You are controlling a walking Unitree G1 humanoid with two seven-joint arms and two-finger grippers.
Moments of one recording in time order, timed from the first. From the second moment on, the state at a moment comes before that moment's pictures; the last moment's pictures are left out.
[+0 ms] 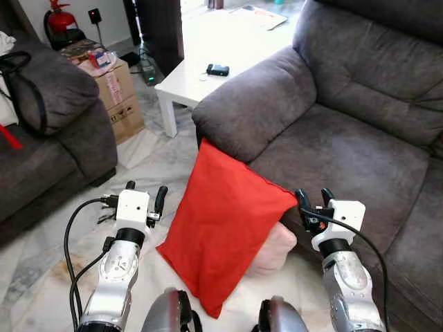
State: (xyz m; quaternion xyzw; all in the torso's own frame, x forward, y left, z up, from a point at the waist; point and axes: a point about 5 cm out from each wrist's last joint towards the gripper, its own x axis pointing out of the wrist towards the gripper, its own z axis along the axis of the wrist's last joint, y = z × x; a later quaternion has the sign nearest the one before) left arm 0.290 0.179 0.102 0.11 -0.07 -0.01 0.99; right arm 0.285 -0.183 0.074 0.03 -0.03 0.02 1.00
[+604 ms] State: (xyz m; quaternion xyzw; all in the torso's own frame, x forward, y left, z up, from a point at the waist) left arm 0.288 0.187 0.098 0.11 -0.05 0.00 0.99; right arm 0.285 -0.171 0.076 0.03 -0.03 0.06 1.00
